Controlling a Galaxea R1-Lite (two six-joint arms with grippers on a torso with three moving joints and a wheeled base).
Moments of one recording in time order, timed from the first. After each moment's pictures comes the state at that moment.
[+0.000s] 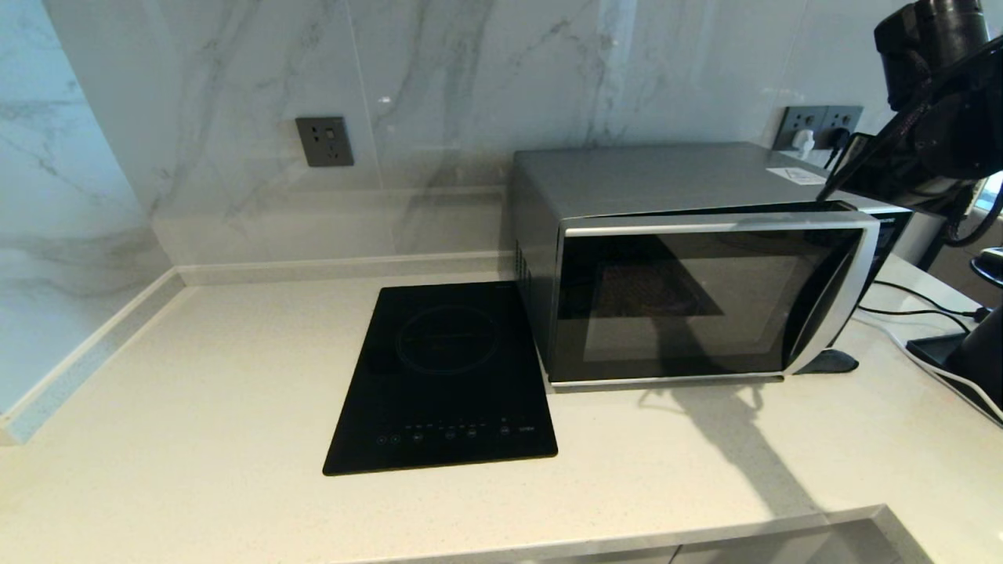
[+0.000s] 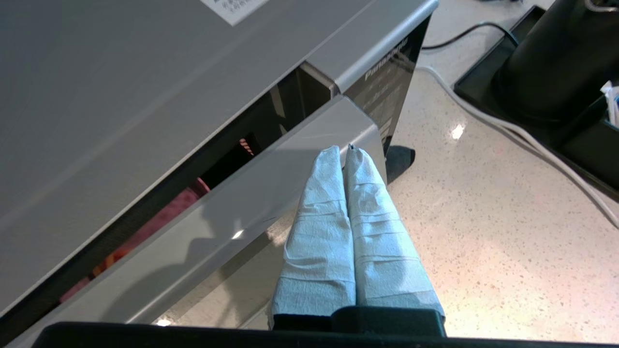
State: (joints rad) left arm 0.00 0.00 0.00 -0.01 0.02 -0.07; right arm 0.16 1.87 -1.96 0.62 -0.71 0.55
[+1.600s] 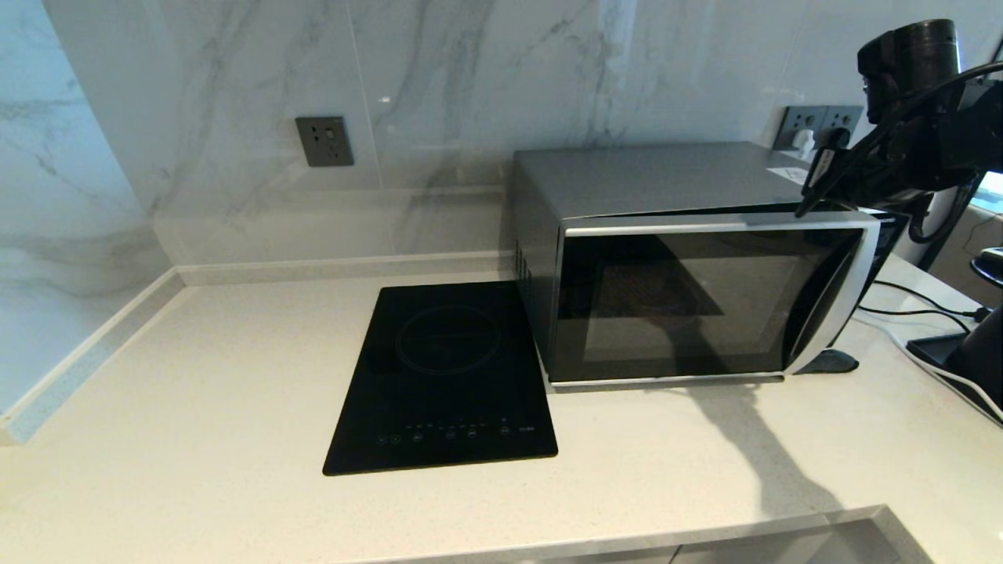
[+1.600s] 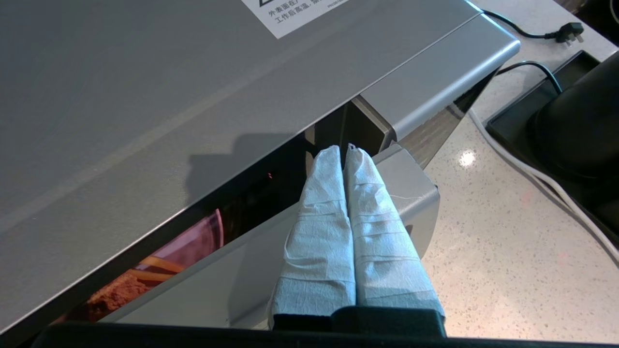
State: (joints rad) left arm 0.00 0.00 0.00 -0.01 0.02 -0.07; right arm 0.09 1.95 -1.97 0.46 -0.57 0.36
